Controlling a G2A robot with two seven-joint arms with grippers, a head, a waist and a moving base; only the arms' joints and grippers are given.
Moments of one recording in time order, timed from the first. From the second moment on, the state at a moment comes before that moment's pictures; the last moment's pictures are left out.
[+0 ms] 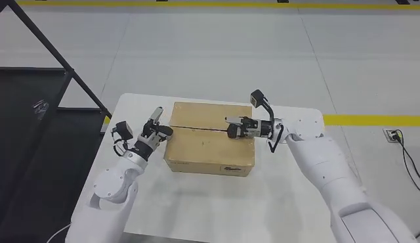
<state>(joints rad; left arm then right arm) 1.04 -1.21 -1.38 -1.52 -0.38 -0.01 -0.24 -0.26 -1.44 1.02 -0.39 0.36 -0.54 1.25</state>
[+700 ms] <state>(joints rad) 1.06 -1.19 -1.59 -1.47 -0.39 0.00 -0.20 -0.28 -1.44 1.02 -0.42 0.34 -0.54 1.23</state>
